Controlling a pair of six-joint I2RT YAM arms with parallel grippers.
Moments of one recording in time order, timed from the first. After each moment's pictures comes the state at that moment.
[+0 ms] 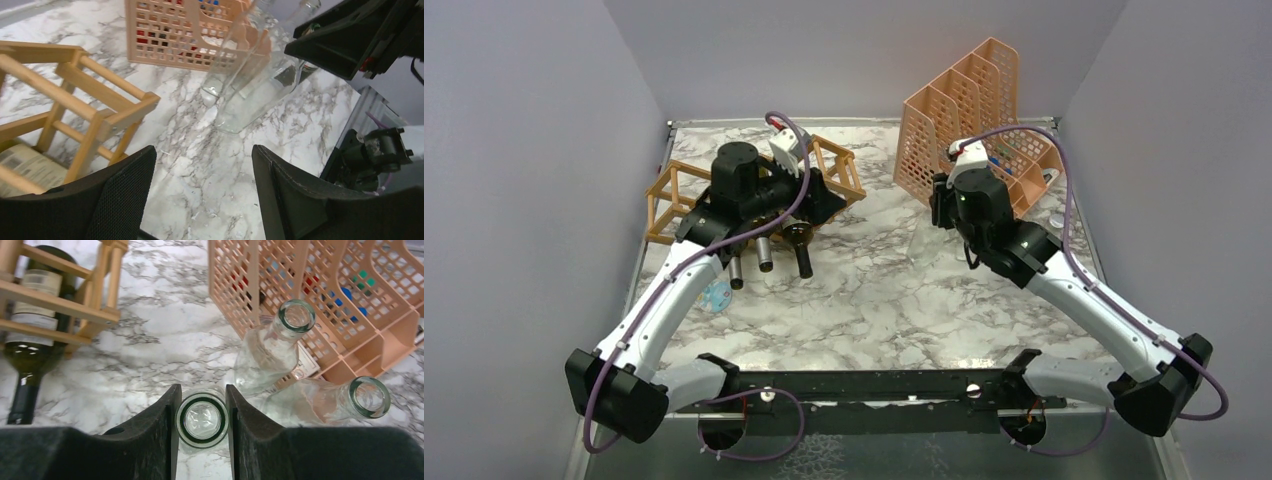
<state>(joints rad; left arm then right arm) -0.40 1.16 1.17 -0.29 0.53 -0.17 0.70 1.15 1.12 -0.42 0.49 0.18</state>
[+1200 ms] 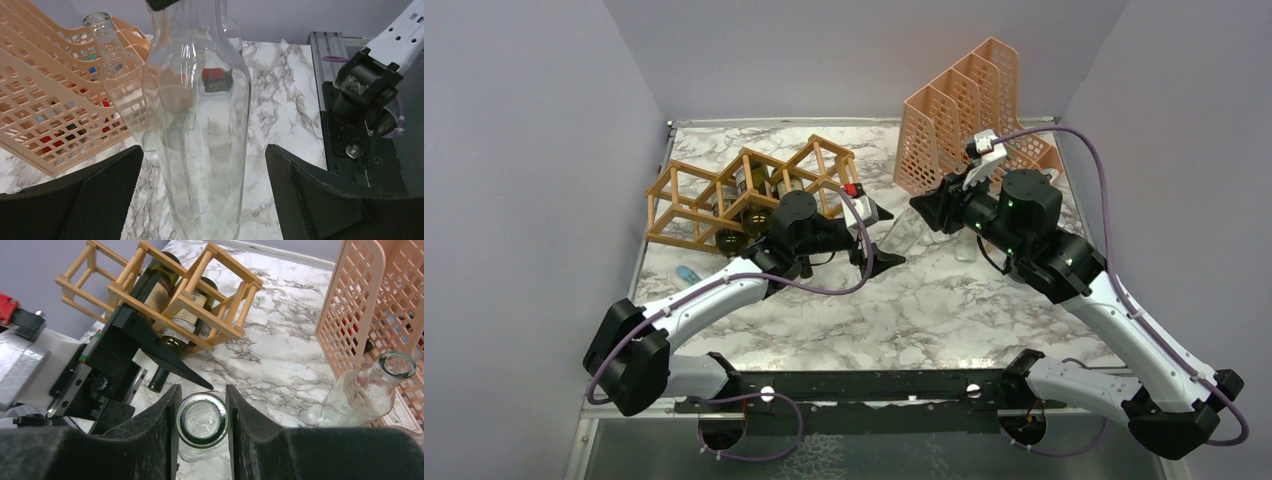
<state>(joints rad) -0.74 1.28 0.84 0.39 0.66 0.09 0.70 0.99 1.19 -0.40 0.04 0.24</state>
